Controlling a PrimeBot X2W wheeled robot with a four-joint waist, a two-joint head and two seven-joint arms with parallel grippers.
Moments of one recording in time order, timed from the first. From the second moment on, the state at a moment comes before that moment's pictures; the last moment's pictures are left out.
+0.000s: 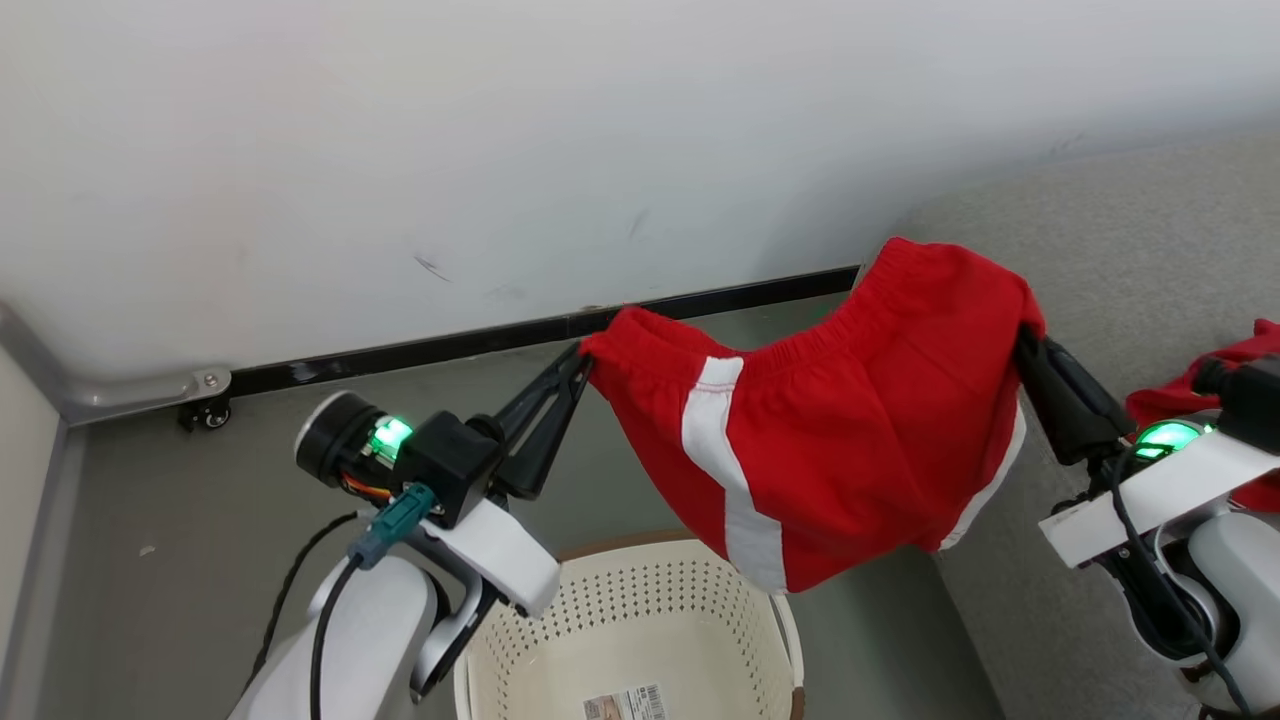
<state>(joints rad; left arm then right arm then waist) -0.48 0.21 -0.53 0.35 -0.22 -0.07 -0.26 -0.41 -0.56 0.58 0.28 0.99 0.12 -0.24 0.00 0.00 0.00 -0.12</state>
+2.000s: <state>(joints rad) -0.35 0.16 -0.72 0.25 -0.31 -0.12 -0.26 -0.31 -0.54 0.16 0.29 0.85 0.12 -0.25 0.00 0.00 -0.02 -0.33</state>
